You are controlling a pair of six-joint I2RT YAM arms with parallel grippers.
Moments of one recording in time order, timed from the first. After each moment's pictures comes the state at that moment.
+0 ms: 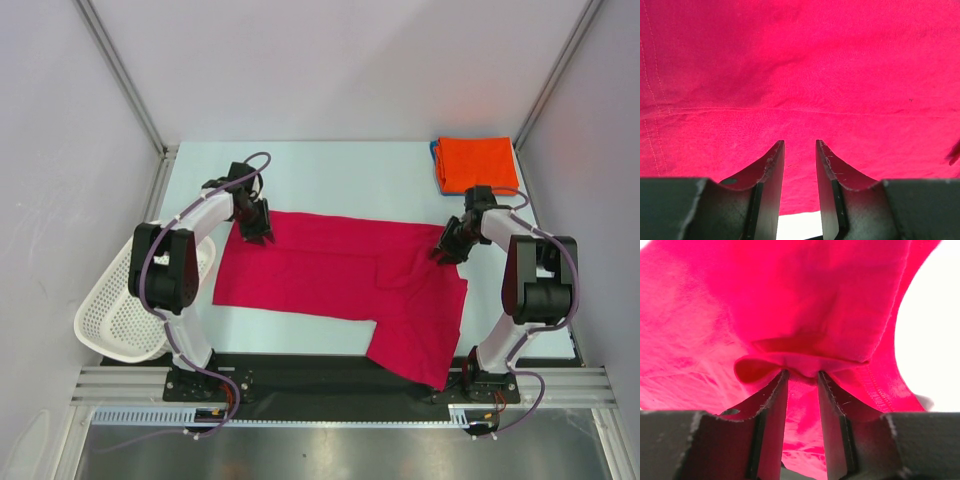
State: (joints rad) left arm -0.20 1.85 1.34 -0.72 0.17 -0.40; right arm -0.04 1.73 1.07 -0.59 -0.25 0.52
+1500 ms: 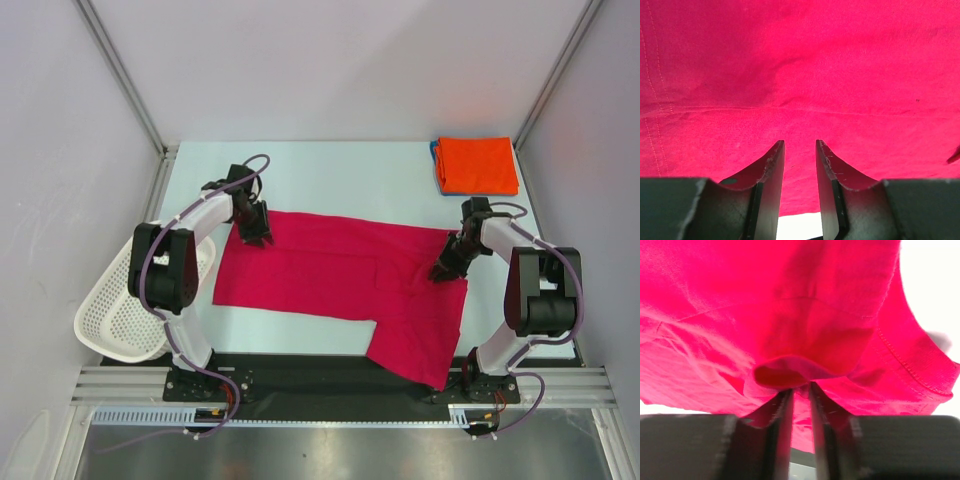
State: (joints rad) left arm -0.20 1.85 1.32 -0.71 0.17 -0.40; right arm -0.02 1.65 0.99 -0.75 -0.29 0.53
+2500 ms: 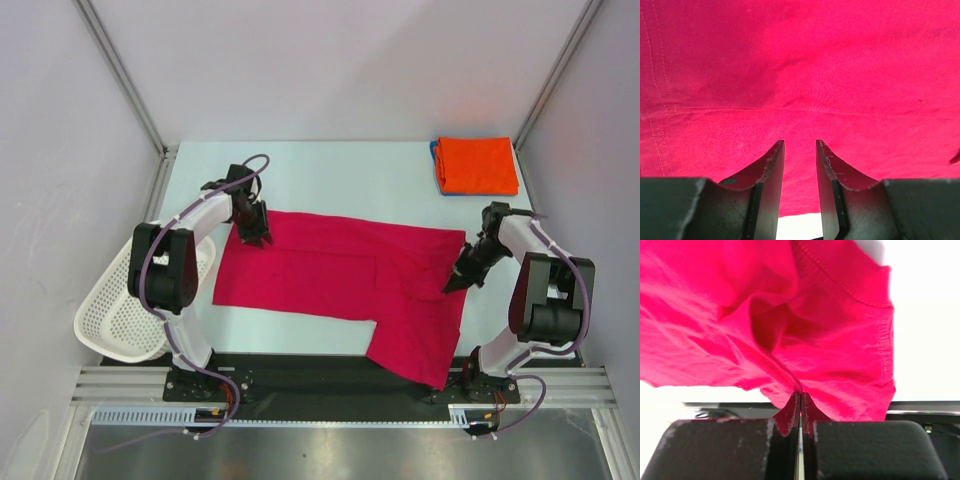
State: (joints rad) left arm -0.19 1.85 1.32 -0.71 0.17 -0.39; right arm -0.13 1.60 1.03 -1.05 -0.33 0.48
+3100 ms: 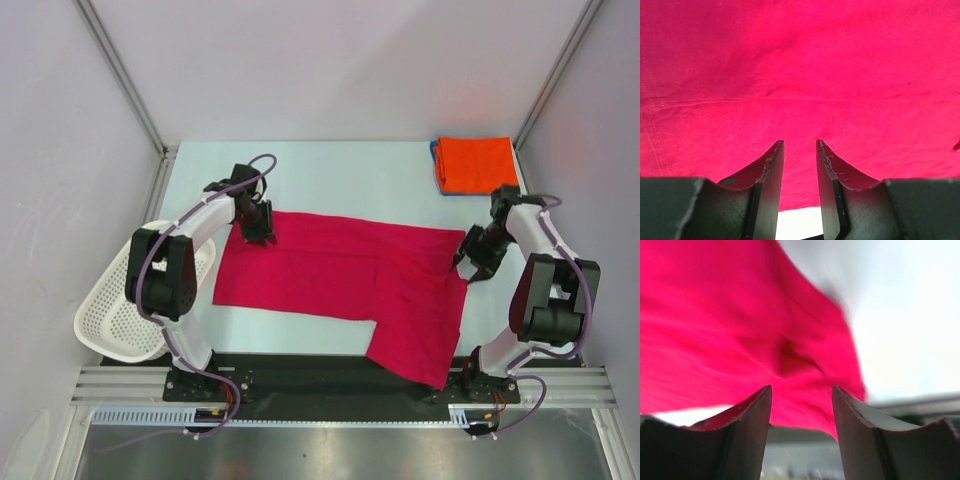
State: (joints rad) left arm -0.24 1.80 1.31 -0.71 0.16 -0.35; right arm -0.16 1.60 1.13 -1.10 -0.18 0.45
